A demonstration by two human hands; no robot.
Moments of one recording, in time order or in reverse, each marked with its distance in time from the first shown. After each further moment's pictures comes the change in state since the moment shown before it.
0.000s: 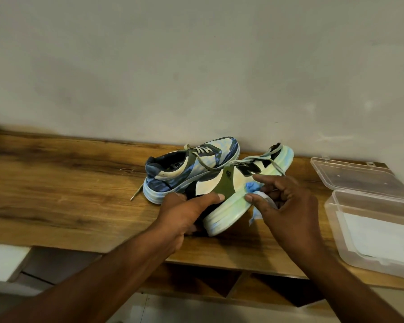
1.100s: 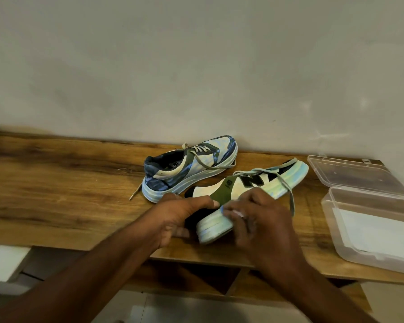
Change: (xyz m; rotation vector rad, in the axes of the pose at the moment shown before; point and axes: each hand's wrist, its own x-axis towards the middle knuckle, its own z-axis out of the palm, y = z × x) left_hand 0.002 0.006 -0.016 0.133 -0.131 -0.131; right_hand -0.034 -0.029 0.008 -0.232 -0.206 -0.257
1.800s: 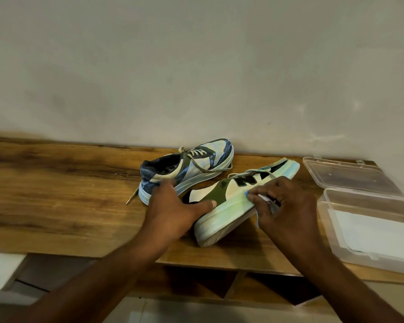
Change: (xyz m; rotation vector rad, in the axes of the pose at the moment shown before) left_hand -0.001 -0.003 0.000 0.386 0.382 0.405; right_hand 0.019 0.033 -0.020 -0.031 0.158 0.134
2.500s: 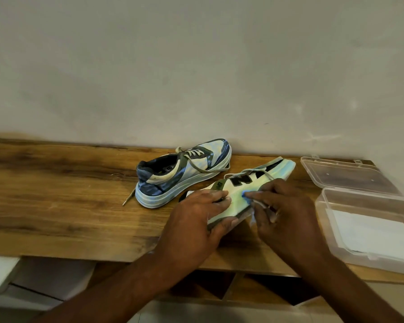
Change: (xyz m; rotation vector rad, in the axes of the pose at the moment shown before) left_hand -0.019 -0.009 0.029 0.275 -0.085 0.800; right_hand -0.007 0.003 -0.010 -0.071 -0.110 -0.143
